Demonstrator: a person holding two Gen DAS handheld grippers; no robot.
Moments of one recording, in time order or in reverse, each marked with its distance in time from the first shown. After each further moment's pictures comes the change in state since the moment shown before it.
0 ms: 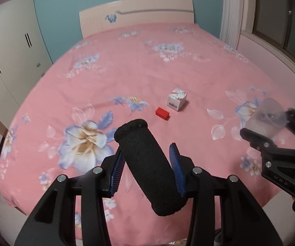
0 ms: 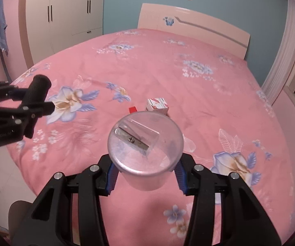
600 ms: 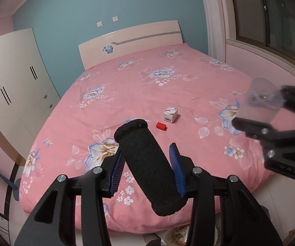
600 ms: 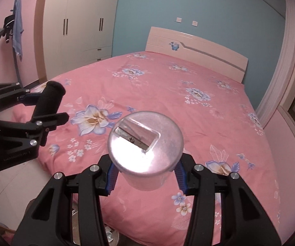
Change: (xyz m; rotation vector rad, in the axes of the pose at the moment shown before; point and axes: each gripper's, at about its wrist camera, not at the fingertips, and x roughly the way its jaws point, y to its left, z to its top) left arm -0.138 -0.014 -0.036 0.136 -0.173 0.043; right arm -0.145 0.053 -0.004 -0.061 -0.128 0.006
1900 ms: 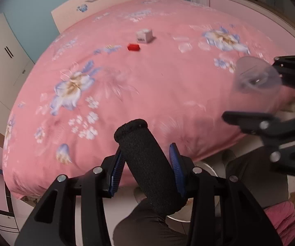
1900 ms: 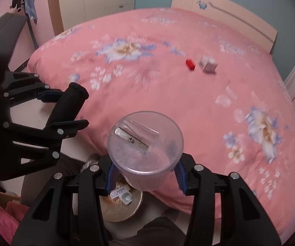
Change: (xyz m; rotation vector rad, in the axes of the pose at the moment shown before) left arm 0.081 -0.047 -0.152 0.095 0.336 -0.116; right arm 0.080 0.069 -0.144 -0.040 0.334 0.172
